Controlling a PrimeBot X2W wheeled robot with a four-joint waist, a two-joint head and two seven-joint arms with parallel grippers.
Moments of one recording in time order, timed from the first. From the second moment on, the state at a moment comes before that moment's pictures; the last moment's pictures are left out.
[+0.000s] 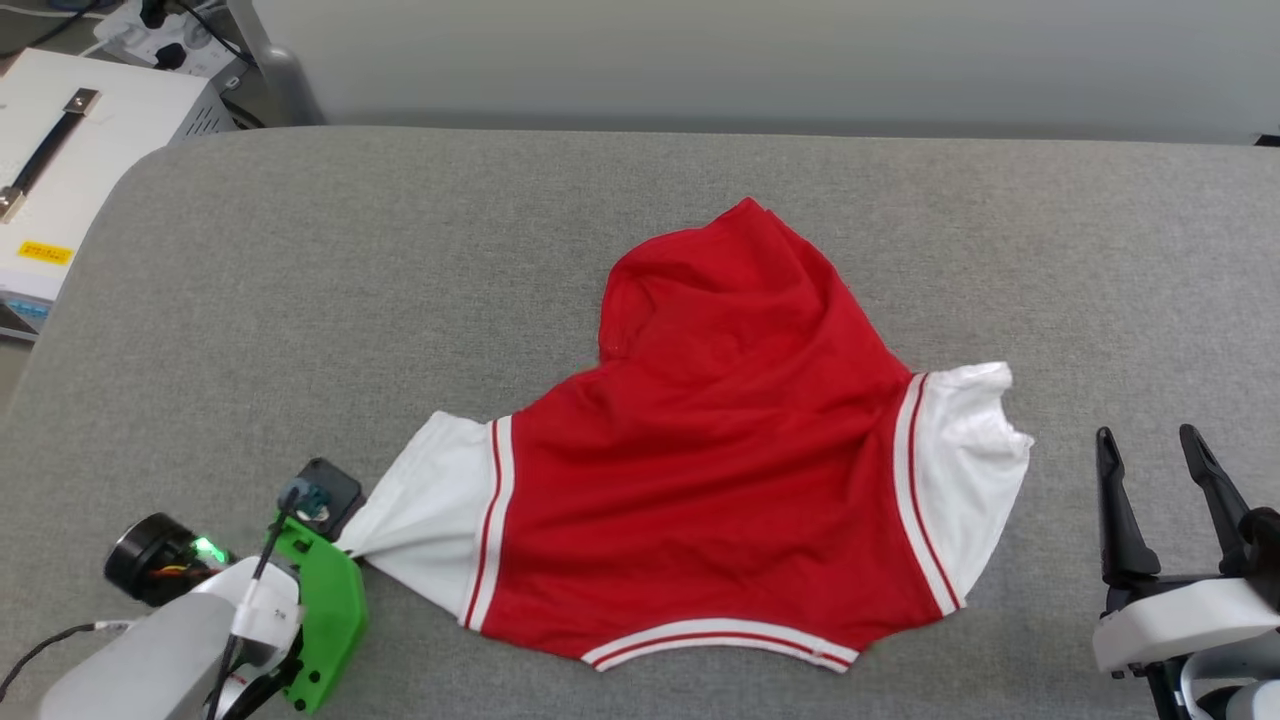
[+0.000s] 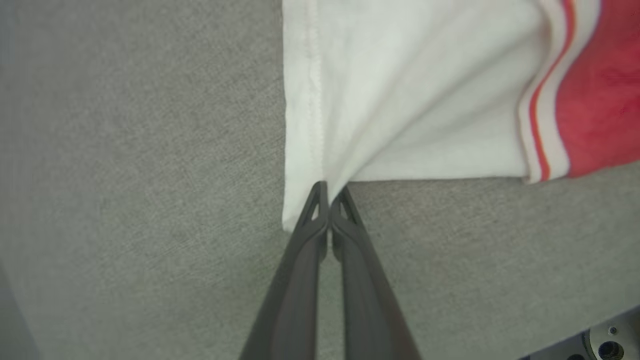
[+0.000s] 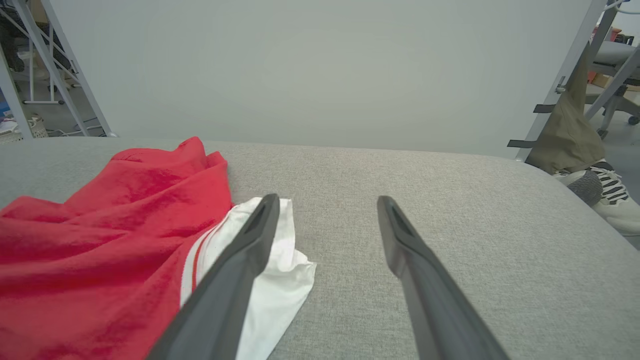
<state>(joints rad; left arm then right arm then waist) -0.51 0.75 -0.99 0.35 -0.72 -0.03 0.31 0.01 -0.14 -0.11 0.02 0.14 0.13 -0.19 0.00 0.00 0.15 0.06</state>
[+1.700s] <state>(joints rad) -0.14 0.33 -0.33 -0.01 -0.33 0.26 -0.26 -0.44 -0.77 0.67 0.20 0.67 0.13 0.65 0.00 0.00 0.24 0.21</state>
